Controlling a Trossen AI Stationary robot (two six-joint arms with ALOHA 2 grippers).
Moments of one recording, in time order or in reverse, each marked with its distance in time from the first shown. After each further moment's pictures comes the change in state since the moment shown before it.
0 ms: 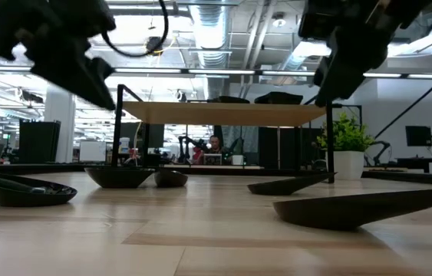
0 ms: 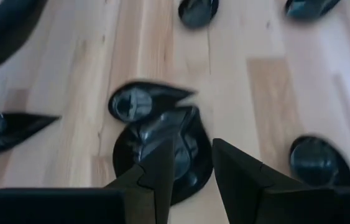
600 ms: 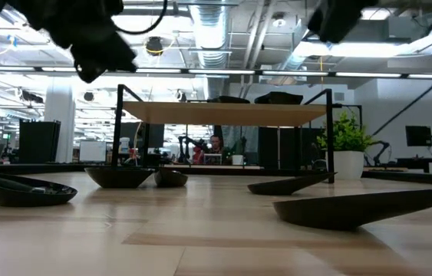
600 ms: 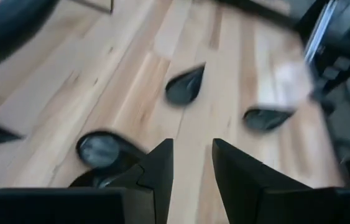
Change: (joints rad) left arm 0.000 -0.068 0.000 0.185 -0.013 -0.324; right arm -0.005 -0.065 0.291 -0.398 0.005 -0.148
